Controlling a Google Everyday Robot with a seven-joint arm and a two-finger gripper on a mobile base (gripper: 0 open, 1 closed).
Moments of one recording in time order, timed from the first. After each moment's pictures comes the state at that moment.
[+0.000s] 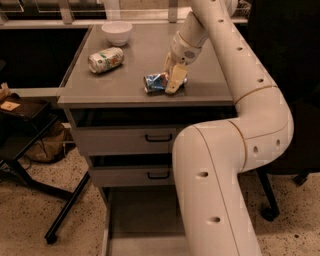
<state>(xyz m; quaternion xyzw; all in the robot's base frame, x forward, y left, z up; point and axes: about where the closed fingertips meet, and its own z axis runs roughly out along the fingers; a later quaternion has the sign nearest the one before) 0.764 -0.041 0.821 -0.75 0.63 0.10 0.20</state>
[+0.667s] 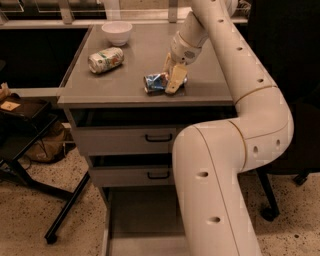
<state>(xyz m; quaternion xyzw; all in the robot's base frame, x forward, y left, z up) 0.764 -0.041 0.830 -0.75 0.63 0.10 0.20</state>
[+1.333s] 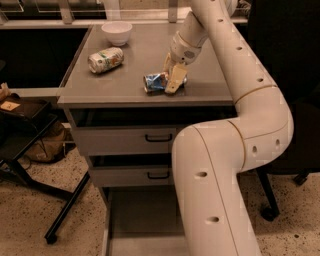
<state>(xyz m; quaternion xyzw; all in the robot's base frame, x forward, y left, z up) 0.763 -0.041 0.823 -0.75 0.63 0.10 0.20</state>
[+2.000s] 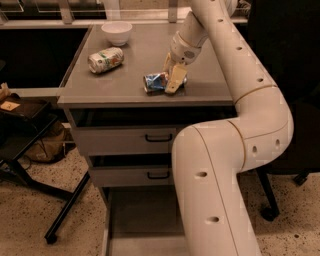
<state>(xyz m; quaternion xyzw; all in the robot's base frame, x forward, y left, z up) 0.763 -0.041 0.823 -0.75 0.63 0.10 0.20</state>
